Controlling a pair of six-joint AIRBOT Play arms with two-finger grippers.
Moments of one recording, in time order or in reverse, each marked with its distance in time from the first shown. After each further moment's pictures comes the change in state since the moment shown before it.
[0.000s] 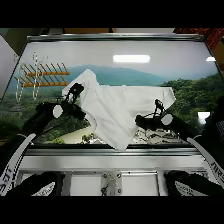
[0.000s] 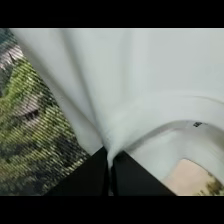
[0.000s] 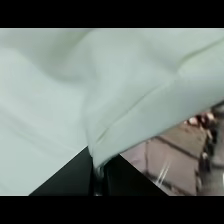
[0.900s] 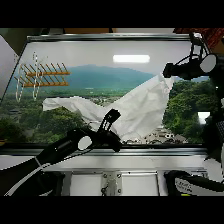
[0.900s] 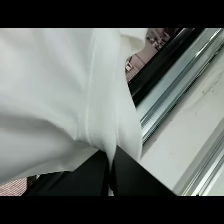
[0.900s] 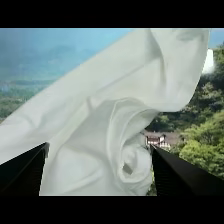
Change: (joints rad) left arm -0.608 0.060 -0.095 -0.372 0.142 -0.227; right arm -0.235 -0.077 0.878 -0.570 0.502 -0.013
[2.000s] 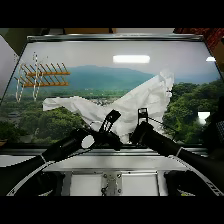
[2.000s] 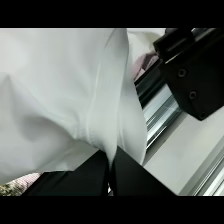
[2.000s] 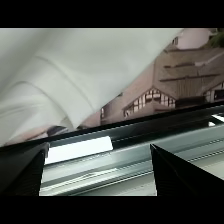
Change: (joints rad) left arm -0.001 -0.048 0.000 -0.004 0.014 -0.017; right arm 0.859 0.108 -0.713 -0.432 0.210 1.031
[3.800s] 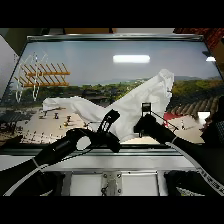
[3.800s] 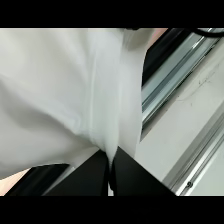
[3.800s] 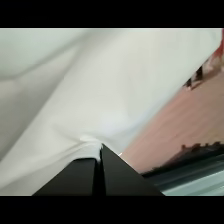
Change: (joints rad) left arm 0.005 0.092 0.000 0.012 -0.078 -0.006; right arm -0.200 -0.072 0.020 -0.077 -0.105 -0.154
